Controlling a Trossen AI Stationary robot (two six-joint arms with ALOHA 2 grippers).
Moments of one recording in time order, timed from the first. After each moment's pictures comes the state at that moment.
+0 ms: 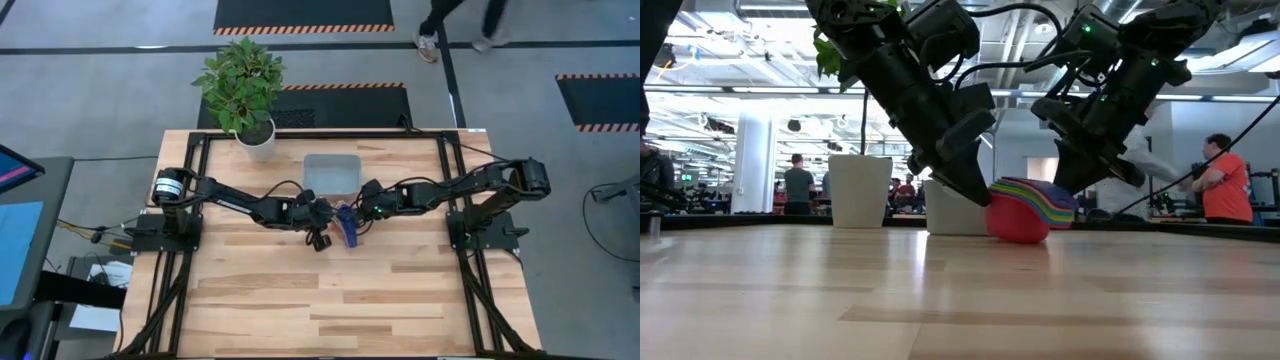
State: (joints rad) left arm -0.03 1.89 1.10 -0.05 -0.27 -0.27; right arm -0.05 1.50 0.73 -0.13 0.17 0.96
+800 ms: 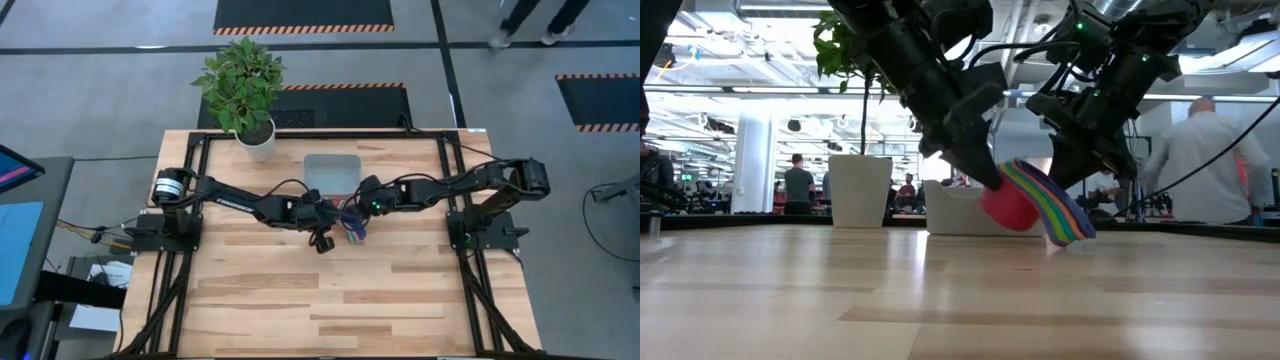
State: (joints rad) left arm -0.03 1.89 1.22 -0.17 -0.24 -0.22; right arm -0.06 1.50 0.77 -0.17 0.16 0.93
